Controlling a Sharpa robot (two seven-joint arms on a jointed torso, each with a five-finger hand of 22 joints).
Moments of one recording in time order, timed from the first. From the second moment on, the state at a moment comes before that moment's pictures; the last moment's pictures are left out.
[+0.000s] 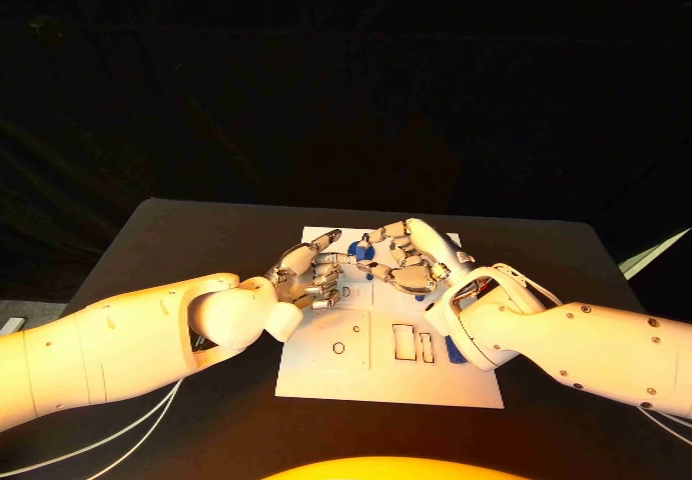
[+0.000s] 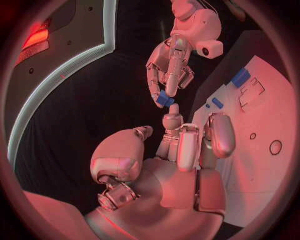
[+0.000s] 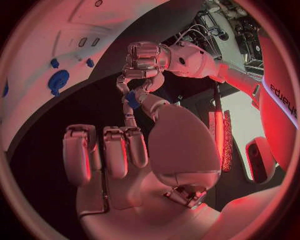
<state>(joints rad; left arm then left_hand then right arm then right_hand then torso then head) 1.06 -0.80 -0.05 1.53 0.21 0.00 0.15 0.75 0.15 0.26 0.29 0.27 0.84 0.13 0.47 0.37 1.20 0.06 1.23 0.79 1.47 0.00 1.52 1.29 0.09 1.36 0.09 1.36 1.20 1.15 -0.73 -0.15 1.66 -1.13 -0.76 0.08 1.25 -0.15 0.49 0.05 0.07 1.04 0.09 0.16 0.34 1.47 0.03 1.51 1.30 1.46 -0.03 1.56 1.30 0.04 1.46 0.08 1.49 1.30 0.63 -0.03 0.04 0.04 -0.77</state>
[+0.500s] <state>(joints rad) 1.06 -0.81 -0.05 1.53 0.20 0.00 0.14 0.75 0.15 0.26 0.29 0.27 0.84 0.13 0.47 0.37 1.20 0.06 1.23 0.79 1.47 0.00 1.52 1.29 0.09 1.36 0.09 1.36 1.20 1.15 -0.74 -0.15 1.65 -1.13 -0.76 0.07 1.25 -0.15 0.49 0.05 0.07 1.04 0.09 0.16 0.34 1.47 0.03 1.51 1.30 1.46 -0.03 1.56 1.30 0.04 1.46 0.08 1.49 1.30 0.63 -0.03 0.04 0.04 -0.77</state>
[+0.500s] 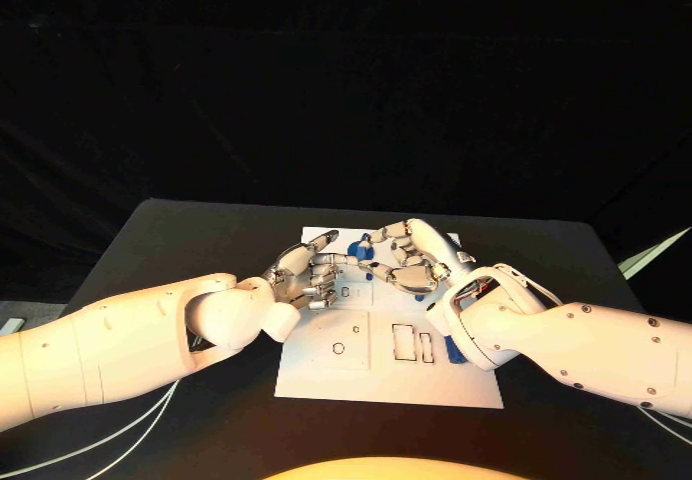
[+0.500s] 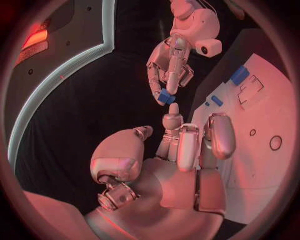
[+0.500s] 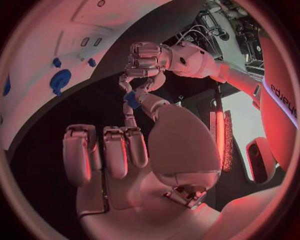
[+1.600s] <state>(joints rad) 1.06 -0.80 -0.05 1.53 0.19 -0.01 0.13 0.77 0.16 0.26 0.29 0.27 0.79 0.15 0.42 0.37 1.21 0.07 1.23 0.79 1.47 0.00 1.52 1.29 0.09 1.36 0.09 1.37 1.20 1.14 -0.72 -0.15 1.65 -1.12 -0.77 0.08 1.25 -0.15 0.49 0.05 0.07 1.04 0.09 0.16 0.34 1.47 0.03 1.51 1.30 1.46 -0.03 1.56 1.30 0.04 1.46 0.08 1.49 1.30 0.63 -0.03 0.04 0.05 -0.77</state>
